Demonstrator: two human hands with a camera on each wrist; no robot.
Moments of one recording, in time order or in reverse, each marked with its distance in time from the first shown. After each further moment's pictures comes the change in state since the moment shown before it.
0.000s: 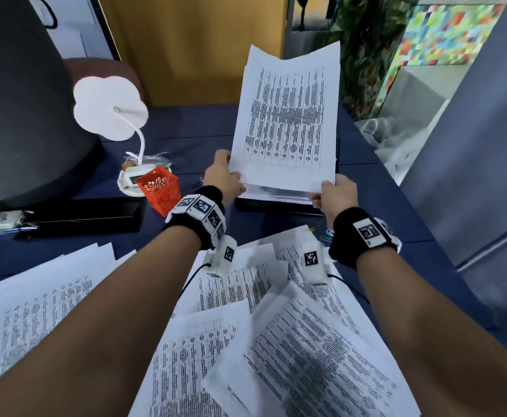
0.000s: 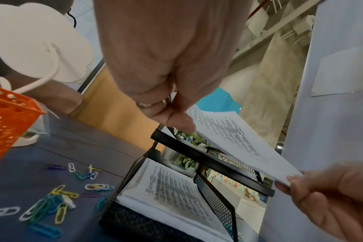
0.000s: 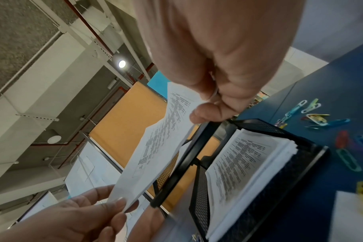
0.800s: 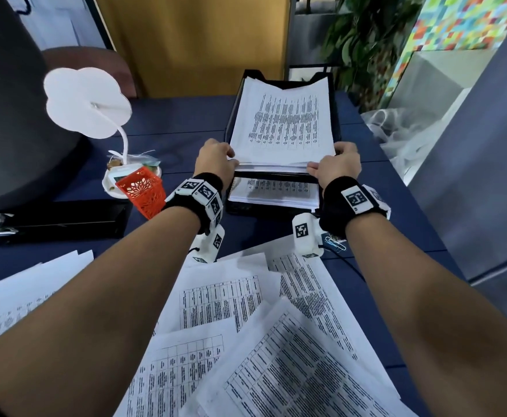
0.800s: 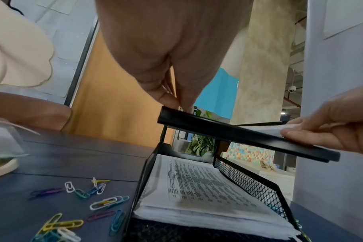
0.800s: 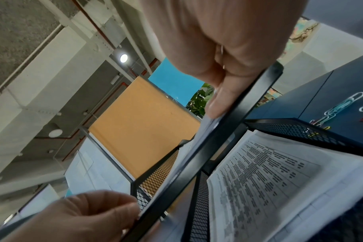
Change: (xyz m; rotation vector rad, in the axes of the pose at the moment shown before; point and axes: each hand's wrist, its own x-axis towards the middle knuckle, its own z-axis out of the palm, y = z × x) left_hand 0.069 0.000 0.024 0.577 0.139 0.220; right_hand 0.080 -0.023 0.019 0.062 0.156 -0.039
